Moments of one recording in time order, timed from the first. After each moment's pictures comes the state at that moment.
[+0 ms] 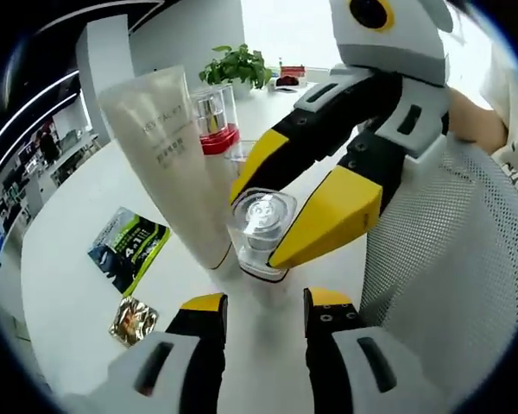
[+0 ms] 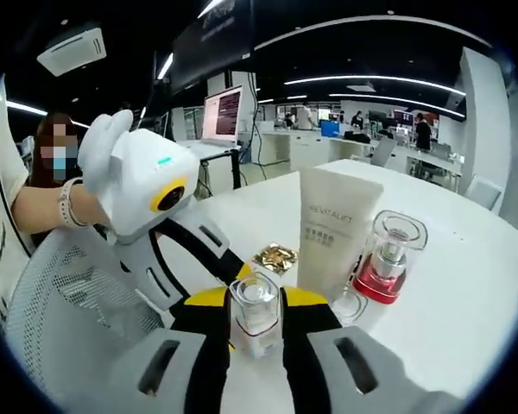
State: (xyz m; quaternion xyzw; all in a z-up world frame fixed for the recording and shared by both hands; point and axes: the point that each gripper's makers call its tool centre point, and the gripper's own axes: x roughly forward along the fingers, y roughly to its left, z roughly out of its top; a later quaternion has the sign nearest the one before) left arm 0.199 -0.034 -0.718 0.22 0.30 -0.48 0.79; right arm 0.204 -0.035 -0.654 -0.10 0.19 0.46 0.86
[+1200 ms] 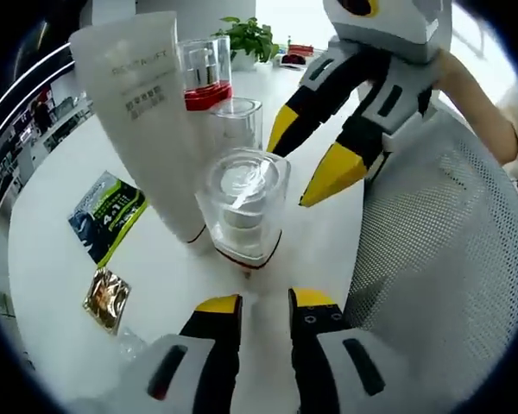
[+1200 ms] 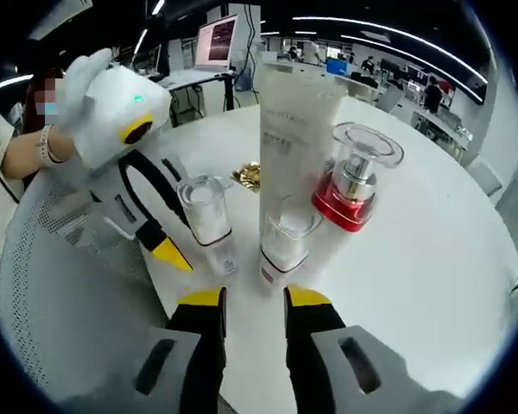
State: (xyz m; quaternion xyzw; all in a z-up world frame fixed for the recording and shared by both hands) left arm 0.186 -0.037 -0.744 0.21 0.38 -0.46 0.77; right arm 0.215 -0.104 -0.715 -0.24 0.37 0.41 0.80
